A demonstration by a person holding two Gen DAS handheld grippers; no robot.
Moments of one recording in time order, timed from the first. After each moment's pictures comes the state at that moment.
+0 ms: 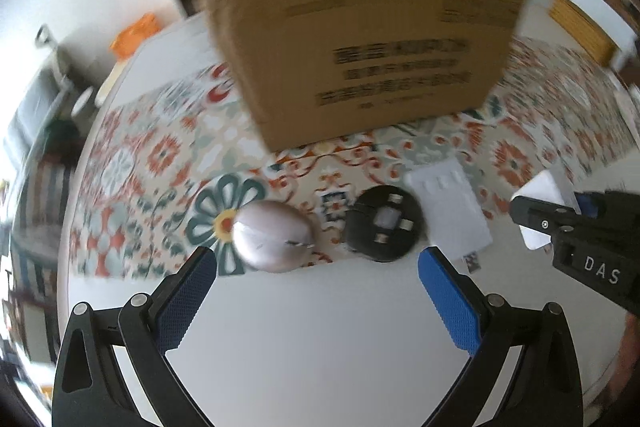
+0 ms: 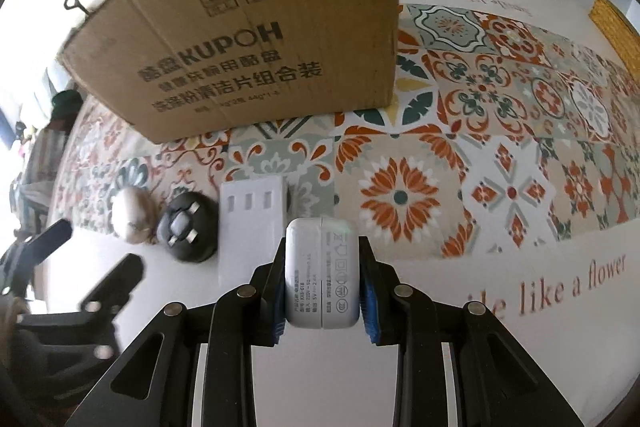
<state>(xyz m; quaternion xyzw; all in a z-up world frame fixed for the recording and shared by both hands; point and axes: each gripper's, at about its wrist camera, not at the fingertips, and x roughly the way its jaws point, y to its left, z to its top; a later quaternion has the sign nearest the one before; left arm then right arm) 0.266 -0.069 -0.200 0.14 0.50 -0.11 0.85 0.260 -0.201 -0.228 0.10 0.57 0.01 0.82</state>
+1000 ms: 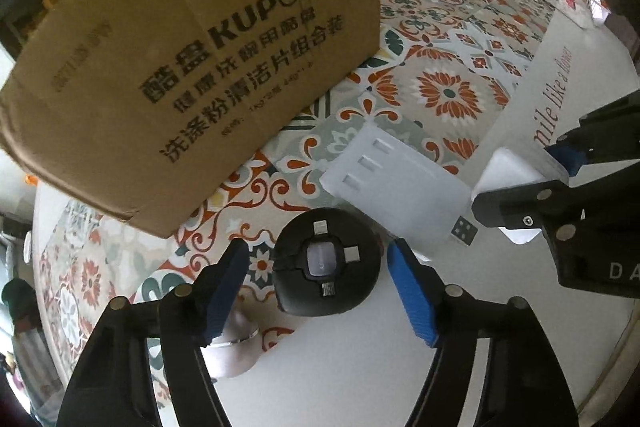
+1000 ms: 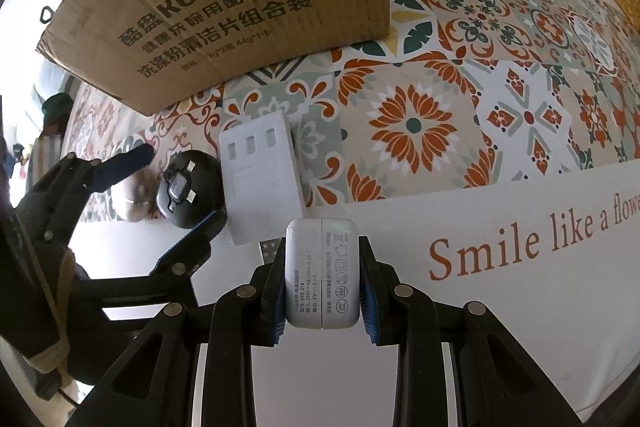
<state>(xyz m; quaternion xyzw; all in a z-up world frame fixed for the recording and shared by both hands) 0.287 -0.109 -0.245 0.29 0.47 -0.30 0.78 0.261 -0.181 -0.257 0.15 0.62 -0.01 0.77</state>
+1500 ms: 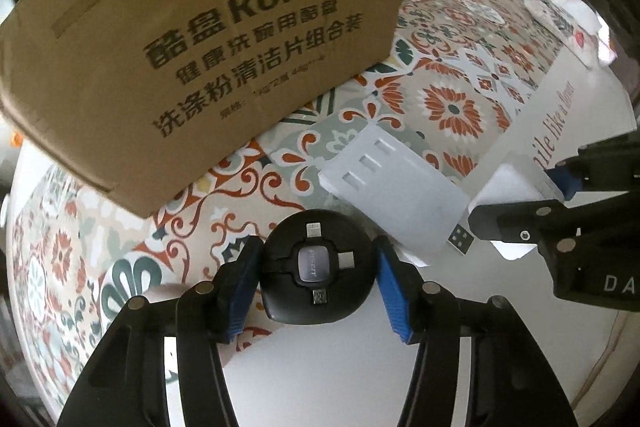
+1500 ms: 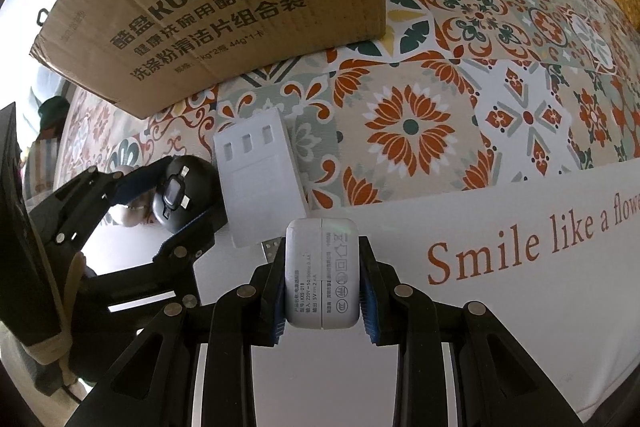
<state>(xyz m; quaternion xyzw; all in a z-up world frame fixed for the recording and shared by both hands) 0.290 -0.097 -0.248 0.21 0.49 -0.29 0.79 0.265 -0.183 -0.259 0.15 0.62 -0.01 0.77</state>
